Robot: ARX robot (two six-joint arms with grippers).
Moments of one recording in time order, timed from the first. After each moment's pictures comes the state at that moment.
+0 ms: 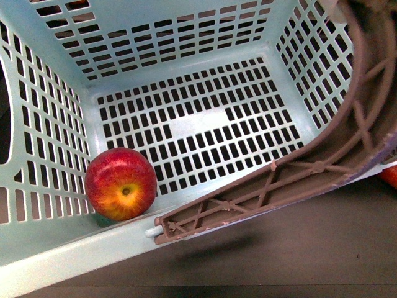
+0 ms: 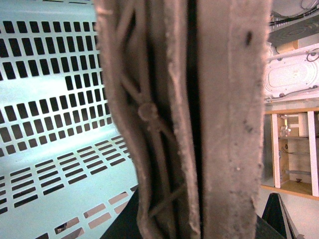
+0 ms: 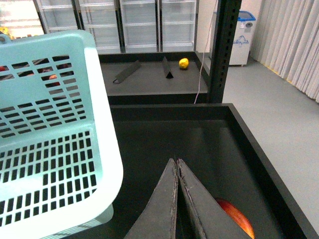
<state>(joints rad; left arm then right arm) -0.68 1.46 1.20 -0.35 0.10 -0.88 0.00 0.25 0.02 0.25 0.00 0.00</state>
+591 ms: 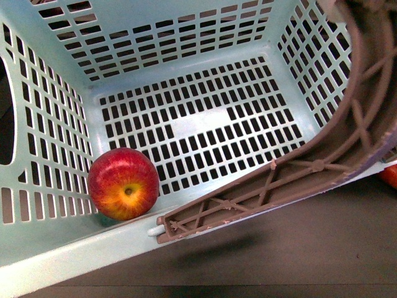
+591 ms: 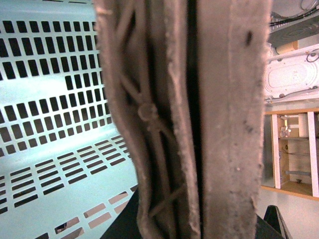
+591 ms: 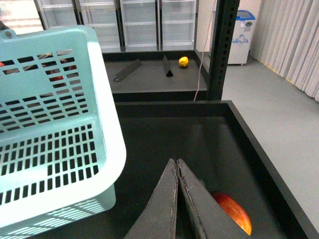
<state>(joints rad) -0.68 1.46 1.20 -0.35 0.10 -0.88 0.00 0.01 0.02 0.00 0.00 0.00</state>
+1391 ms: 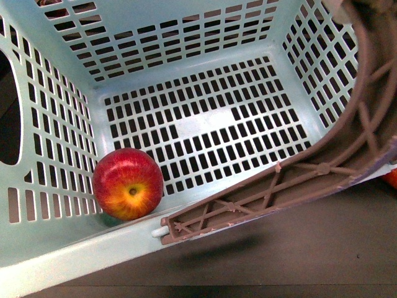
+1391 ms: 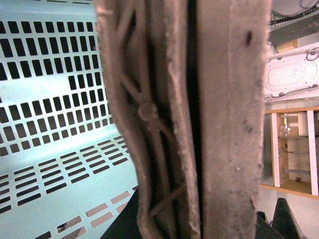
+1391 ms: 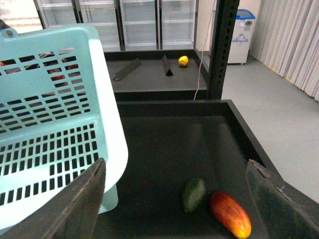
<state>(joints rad) -0.68 1.46 1.20 -0.35 0.11 -0.88 0.00 0.01 0.02 0.00 0.00 0.00</state>
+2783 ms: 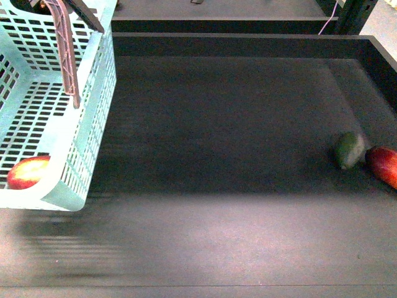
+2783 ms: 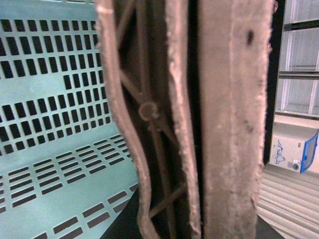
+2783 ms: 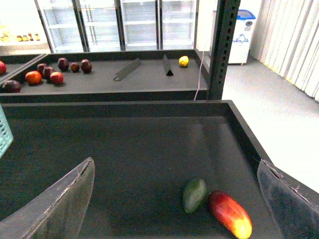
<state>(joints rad) 0.01 1.75 1.16 -0.06 -0.11 -1.45 0.00 0.01 0.02 0.00 0.00 0.00</state>
